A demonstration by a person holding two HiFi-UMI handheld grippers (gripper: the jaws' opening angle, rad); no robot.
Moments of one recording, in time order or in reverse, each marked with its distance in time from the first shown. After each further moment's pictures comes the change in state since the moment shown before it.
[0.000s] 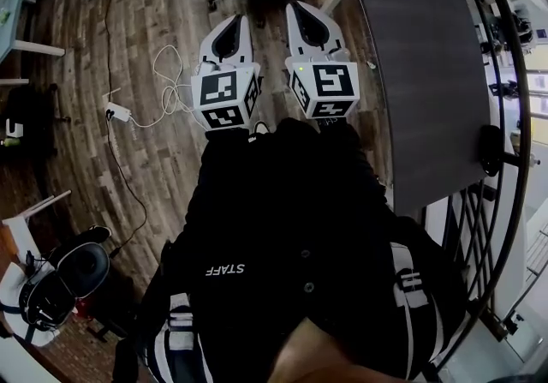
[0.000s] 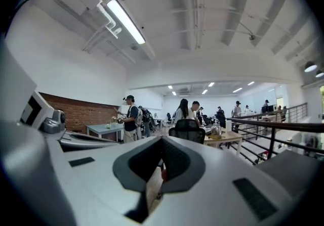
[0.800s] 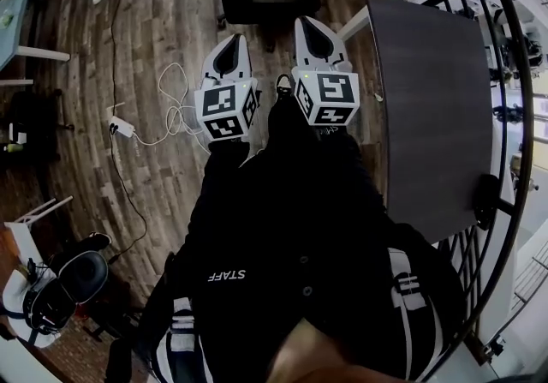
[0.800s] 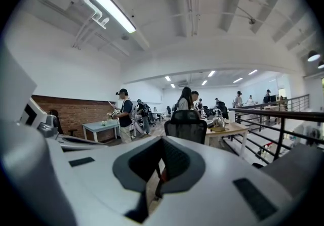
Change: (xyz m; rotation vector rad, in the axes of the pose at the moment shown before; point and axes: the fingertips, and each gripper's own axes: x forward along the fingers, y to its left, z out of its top) left arm 0.153 0.080 -0.025 -0.054 0.079 0.095; right arm 0.164 -0.081 -0.044 0.055 0.087 0.008
